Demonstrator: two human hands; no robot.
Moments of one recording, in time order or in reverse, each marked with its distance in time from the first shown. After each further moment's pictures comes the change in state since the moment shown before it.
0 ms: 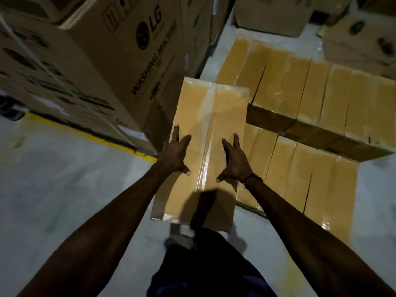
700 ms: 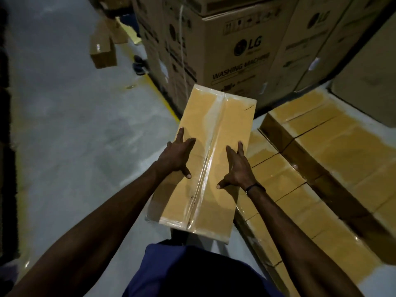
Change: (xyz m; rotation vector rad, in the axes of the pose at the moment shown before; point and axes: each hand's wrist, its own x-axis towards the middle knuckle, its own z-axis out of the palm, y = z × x) left_hand -0.284 0.197 0.062 -0.174 0.253 -0.586; right_hand -0.223 0.010 -0.051 -0.239 -0.199 -0.447
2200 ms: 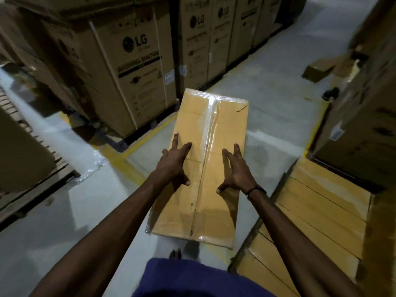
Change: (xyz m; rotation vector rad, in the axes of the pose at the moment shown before) left_hand -0.626 0.526 0.286 -0.466 0.407 -1.219; right_hand -0.531 0.218 -0.023 -0.313 -0.612 -1.053
